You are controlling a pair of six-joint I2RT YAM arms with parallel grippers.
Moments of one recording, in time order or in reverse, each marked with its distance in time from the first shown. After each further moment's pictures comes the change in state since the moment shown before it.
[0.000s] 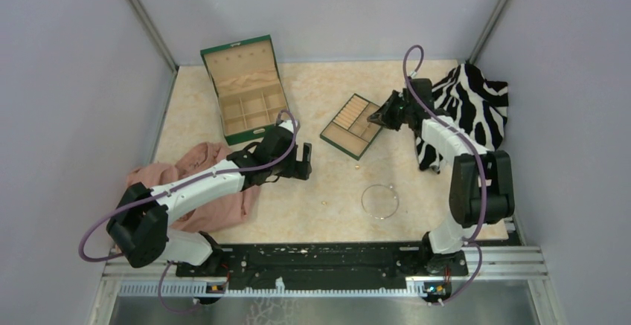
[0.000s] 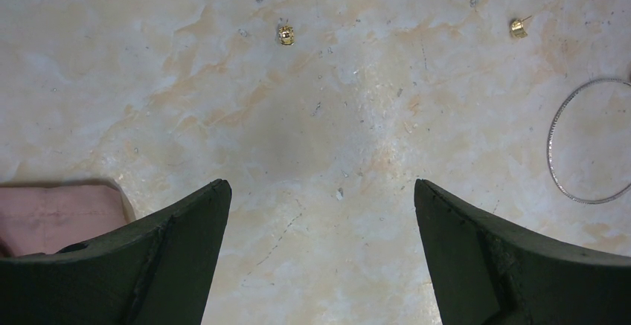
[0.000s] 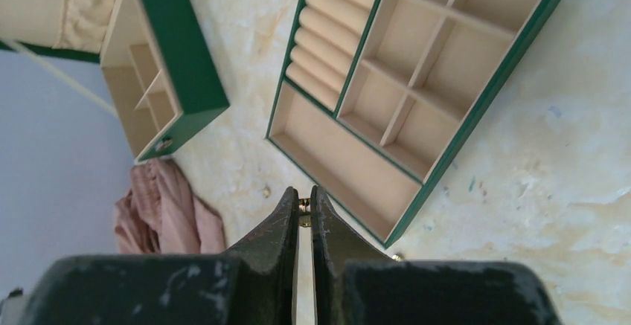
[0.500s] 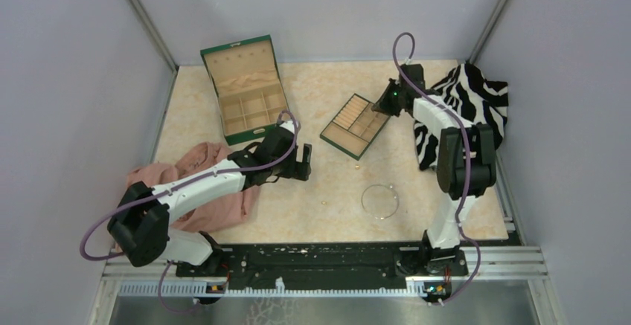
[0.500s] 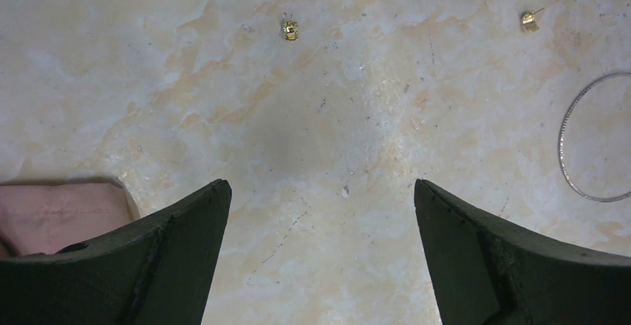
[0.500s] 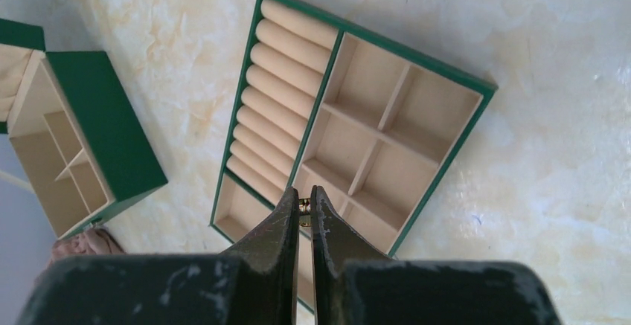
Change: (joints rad) left arm 0.000 0.004 0.000 -0.008 -0.002 0.013; right arm -0.001 0.247 0.274 -0.102 0.178 -0.116
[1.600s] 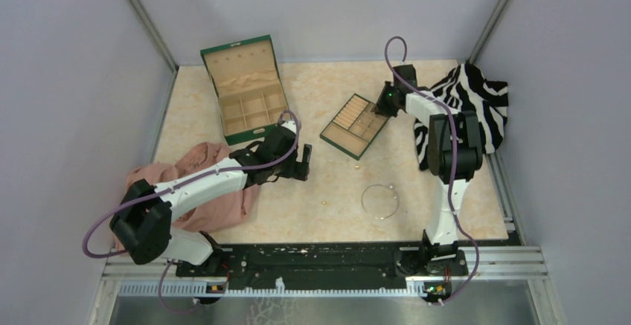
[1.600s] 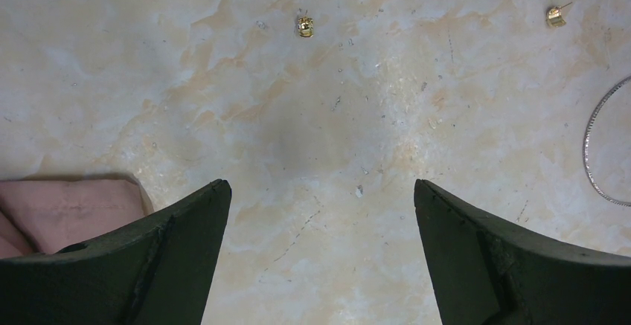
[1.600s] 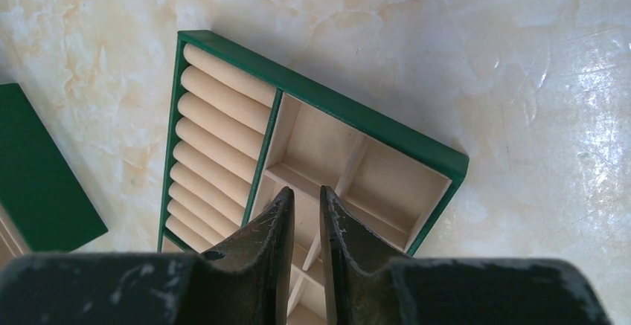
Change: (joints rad) left arm 0.000 0.024 0.018 -0.031 -0.026 0.018; right arm 0.000 0.217 0.149 -0.021 0.061 -0.050
